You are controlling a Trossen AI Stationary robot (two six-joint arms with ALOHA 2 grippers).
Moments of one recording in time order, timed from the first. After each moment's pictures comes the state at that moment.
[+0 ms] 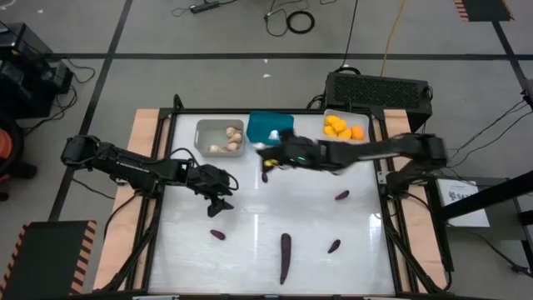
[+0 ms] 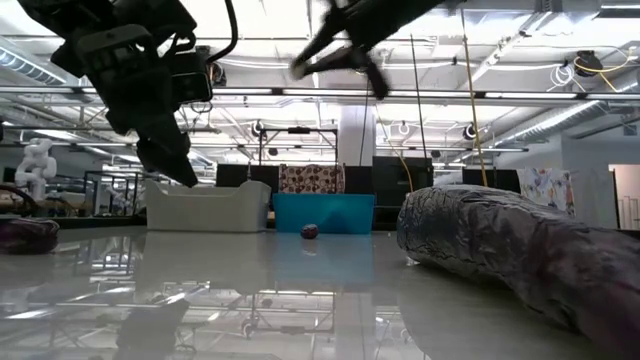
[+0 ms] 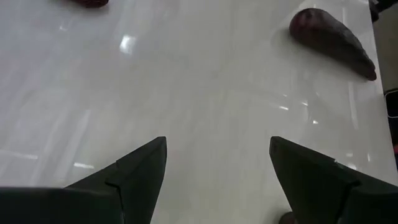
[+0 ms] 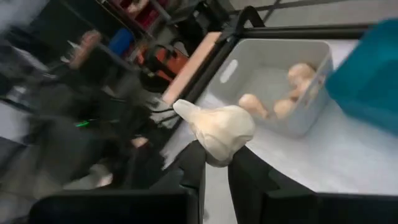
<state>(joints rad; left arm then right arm) -0.07 1.20 0.52 -0.10 0.19 -0.43 -0.03 1.63 1.24 -0.02 0.32 0.93</state>
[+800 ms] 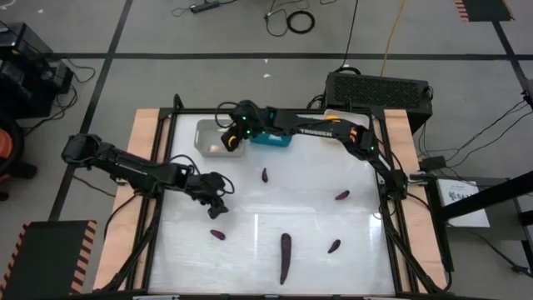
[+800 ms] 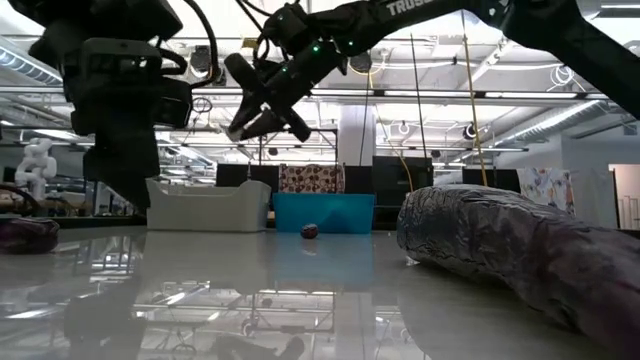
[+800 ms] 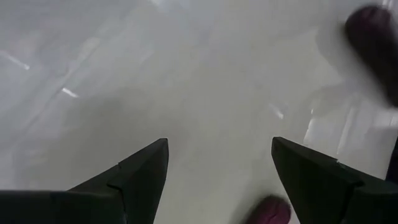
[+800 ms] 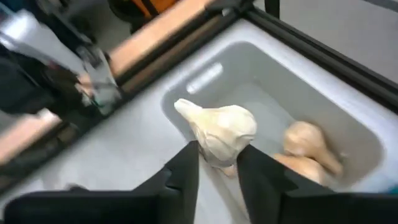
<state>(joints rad) -0.16 1.20 0.52 -0.24 0.12 -0.86 -0.28 2.28 2.08 -0.42 -0.03 0.46</state>
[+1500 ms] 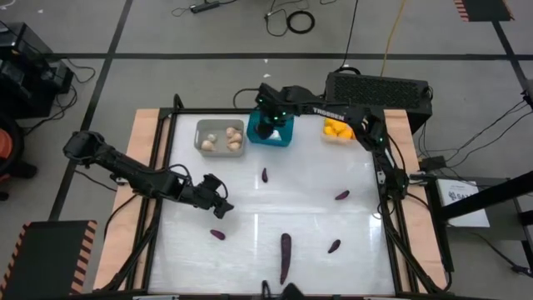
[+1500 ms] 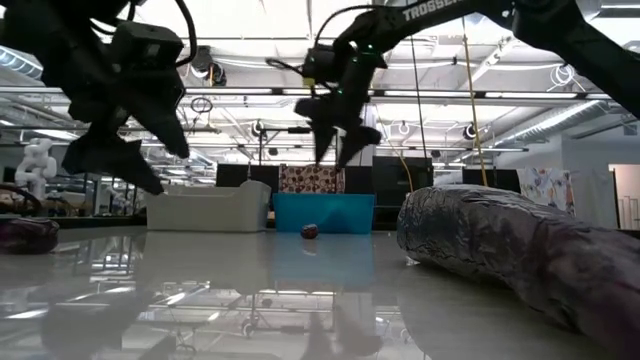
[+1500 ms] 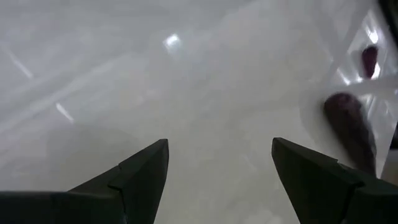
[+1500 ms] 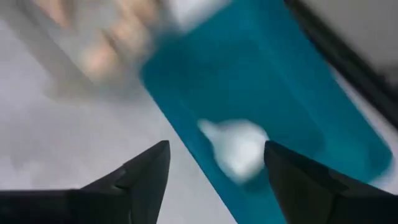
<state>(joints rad) -0.33 1.20 0.52 -0.16 -0.22 -1.23 -0.45 2.20 2.08 -1.06 -0.02 0.36</state>
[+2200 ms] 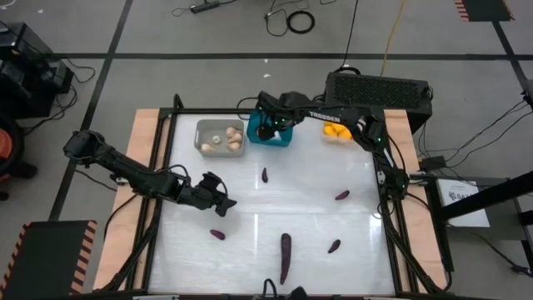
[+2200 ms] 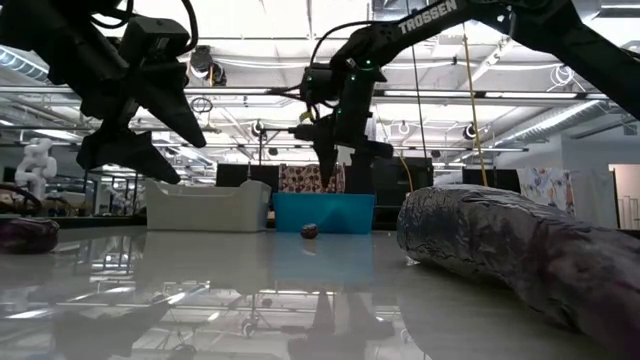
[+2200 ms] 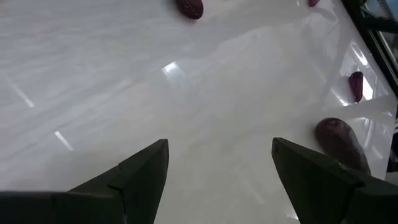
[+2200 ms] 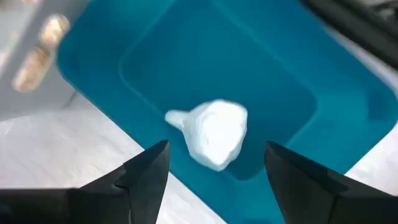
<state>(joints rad) -0.35 1.20 0.52 -0.11 -0.34 -1.20 -0.45 2.22 1.99 -1.04 0.08 0.58</state>
